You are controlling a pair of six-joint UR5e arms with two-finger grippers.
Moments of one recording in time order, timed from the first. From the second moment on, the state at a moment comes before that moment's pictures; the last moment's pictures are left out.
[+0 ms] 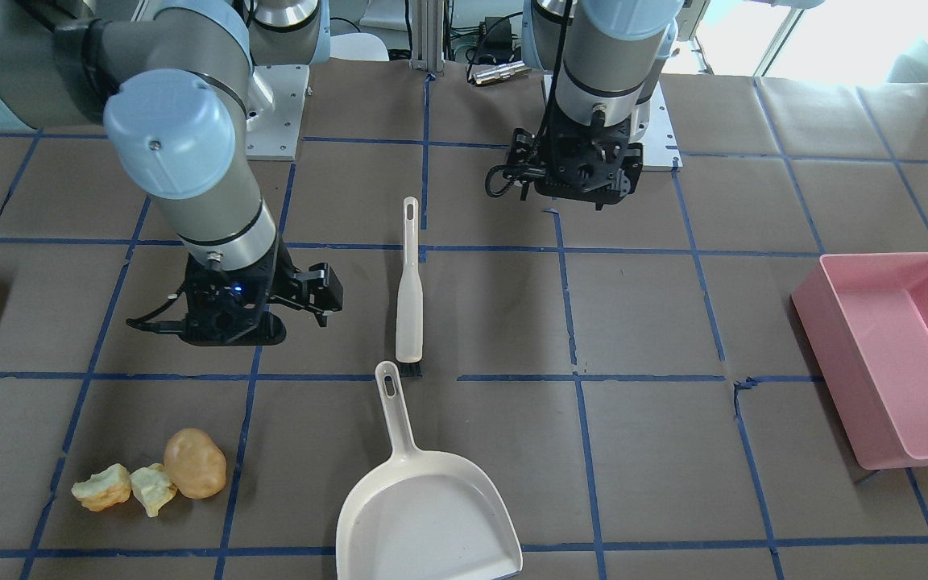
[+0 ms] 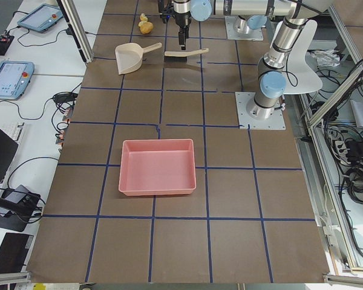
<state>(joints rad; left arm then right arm) -1.78 -1.56 -1.76 -1.52 1.60 -0.05 1.72 -1.28 1.54 -1.83 -1.54 0.11</state>
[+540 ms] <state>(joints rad) -1.99 -1.64 -1.93 -1.23 1.59 -0.35 1.76 -1.20 1.51 -1.90 -1.53 0.12</state>
